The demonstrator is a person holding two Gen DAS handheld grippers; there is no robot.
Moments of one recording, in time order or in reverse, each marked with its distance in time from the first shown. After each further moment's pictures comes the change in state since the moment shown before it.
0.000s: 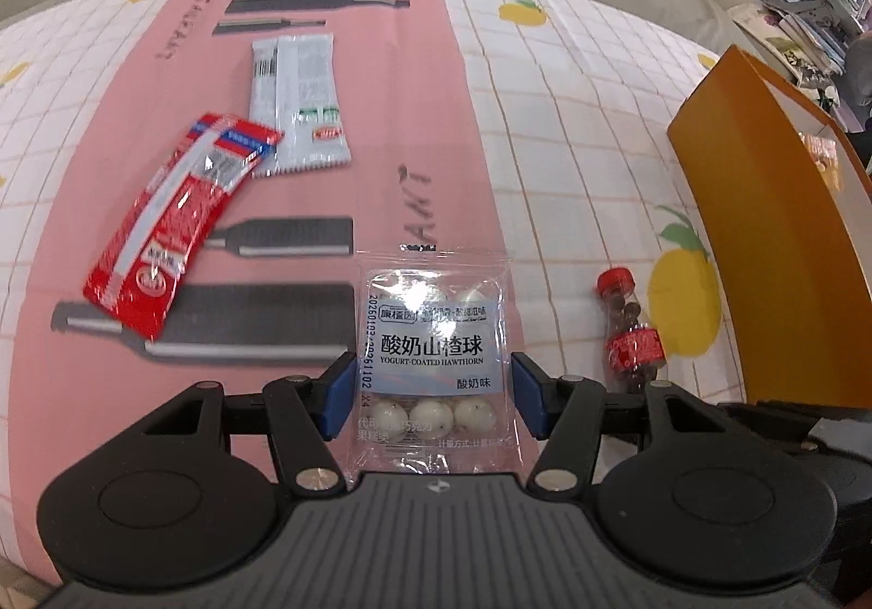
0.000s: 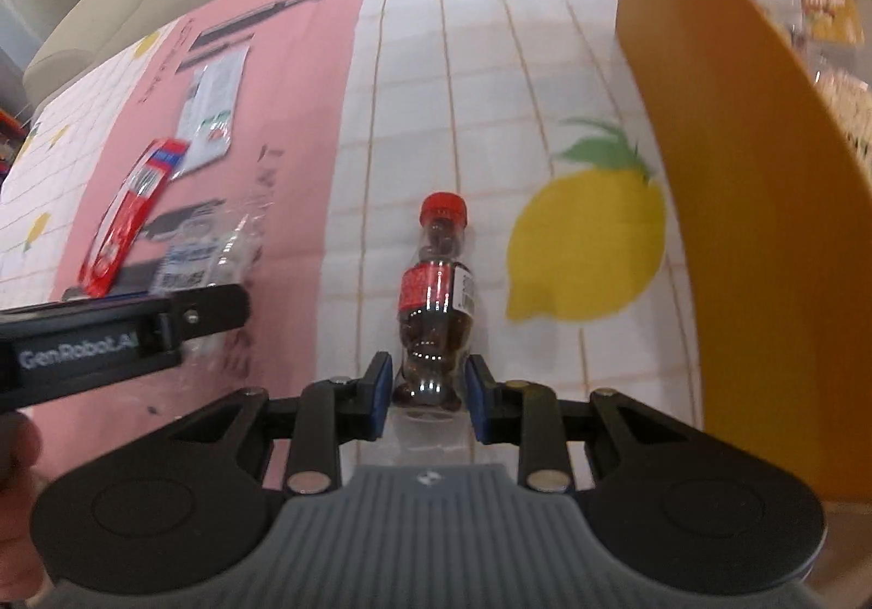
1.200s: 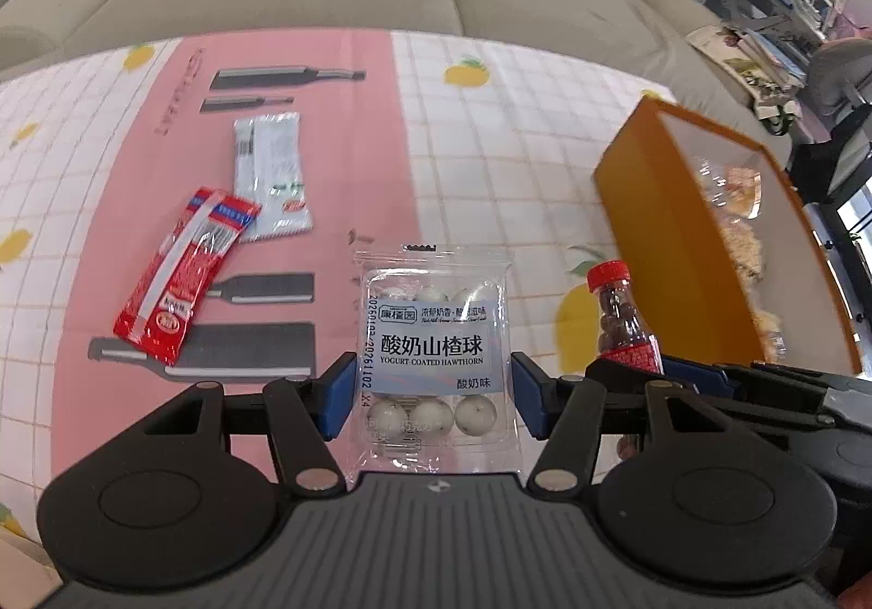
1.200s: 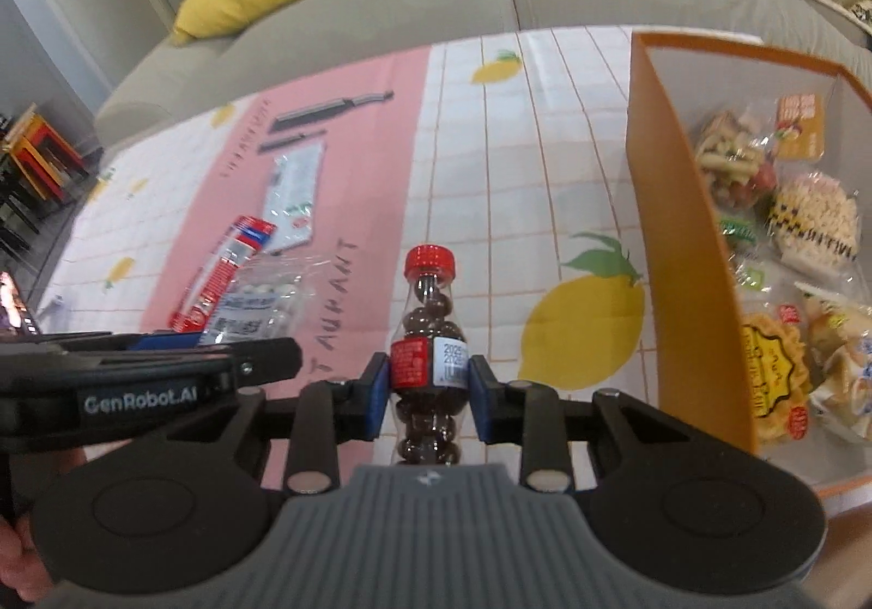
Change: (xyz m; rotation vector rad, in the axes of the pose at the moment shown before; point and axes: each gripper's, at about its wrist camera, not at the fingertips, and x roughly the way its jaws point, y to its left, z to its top) left arm -0.077 -0.040 0.012 0.043 -0.077 -0.029; right arm -0.085 -0.004 0.009 -0.057 -0.175 0.110
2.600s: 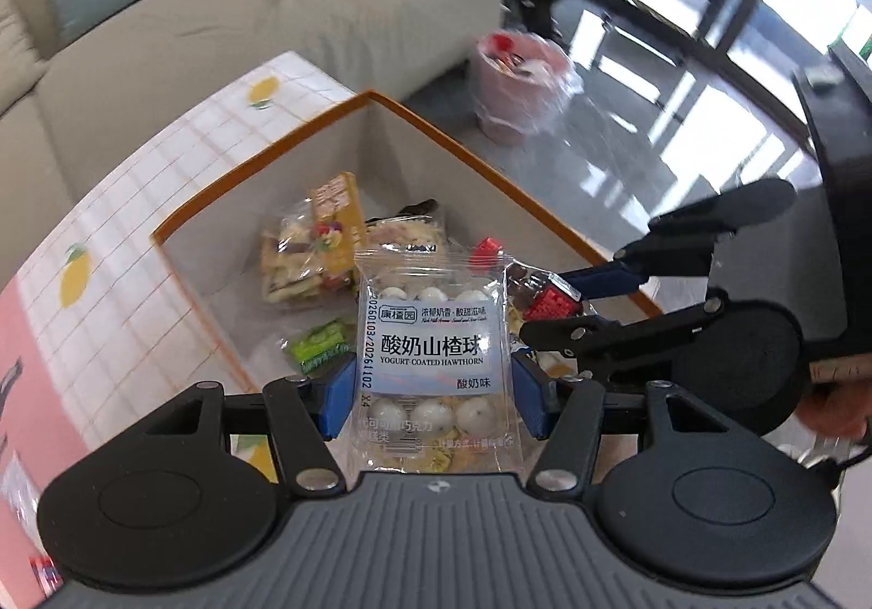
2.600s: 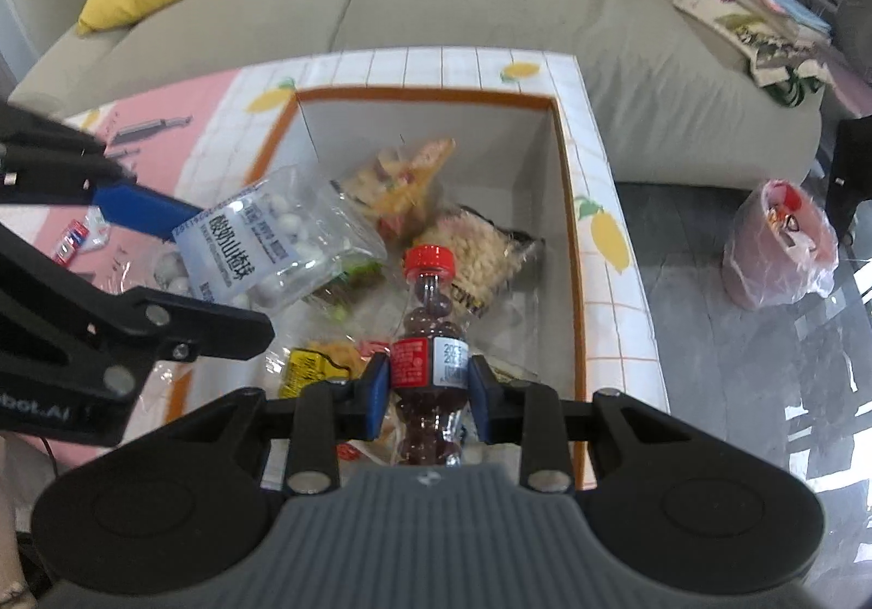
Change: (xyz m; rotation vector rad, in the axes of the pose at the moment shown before) left arm 0.054 -0.265 0.064 0.725 0.155 -0.274; right arm -0.094 -0.210 0.047 -0.073 0.074 -0.215
